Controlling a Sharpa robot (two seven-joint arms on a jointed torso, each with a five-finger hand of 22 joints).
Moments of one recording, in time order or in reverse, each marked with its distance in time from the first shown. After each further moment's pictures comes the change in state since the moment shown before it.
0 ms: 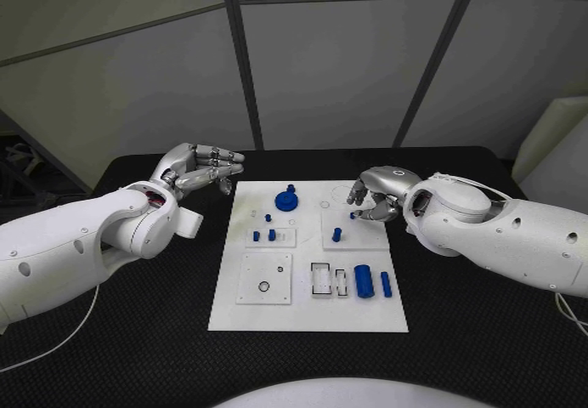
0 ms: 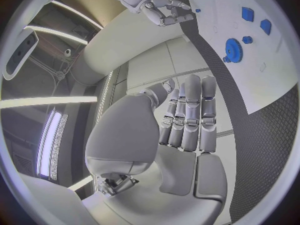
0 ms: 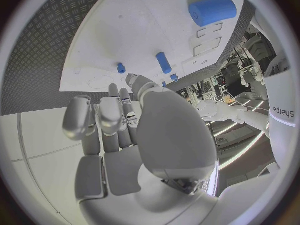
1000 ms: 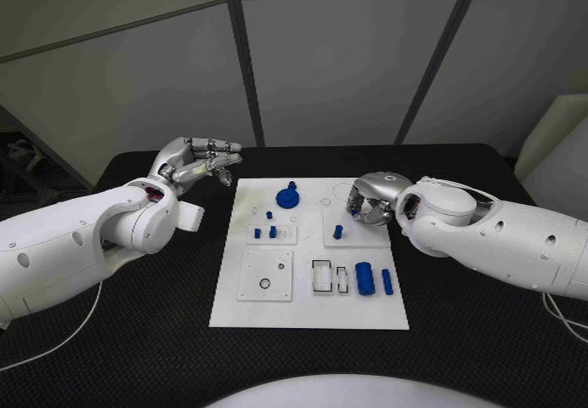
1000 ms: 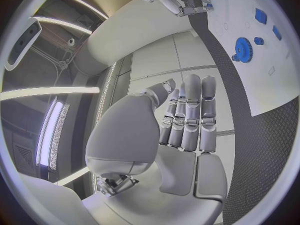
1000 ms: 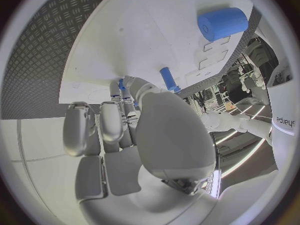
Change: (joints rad) left arm -0.002 -0.001 0.000 -0.003 0.097 -0.004 0.052; left_hand 0.005 0.005 -0.003 -0.003 0.000 0.000 0.000 0.000 -0.004 0.000 0.000 0.006 0.002 -0.007 0.000 -0.002 -0.005 0.000 -0.003 0.000 -0.008 -0.003; right arm -0.024 0.054 0.000 -0.055 -0.051 0.052 -0.015; right_hand 0.023 0.023 0.055 -0.033 -0.038 0.073 -0.025 0.021 0.009 0.070 -0.026 0.024 -0.001 -0.001 -0.001 0.128 0.082 -0.030 0.064 -0.010 0.124 0.058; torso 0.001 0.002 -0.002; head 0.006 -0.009
